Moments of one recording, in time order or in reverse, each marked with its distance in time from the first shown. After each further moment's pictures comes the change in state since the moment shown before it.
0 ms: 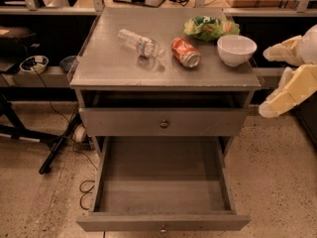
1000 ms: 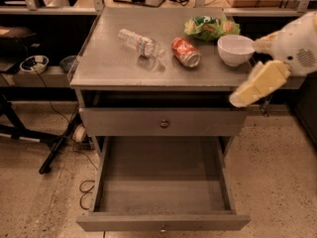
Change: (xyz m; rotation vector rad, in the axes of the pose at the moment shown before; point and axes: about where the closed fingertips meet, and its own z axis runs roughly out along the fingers) arm -0.022 -0.024 0.028 0.137 -0.012 0.020
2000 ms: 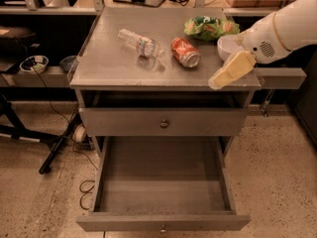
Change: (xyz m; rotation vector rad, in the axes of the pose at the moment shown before) arm -0.019 -0.060 0.062 0.039 -0.033 0.015
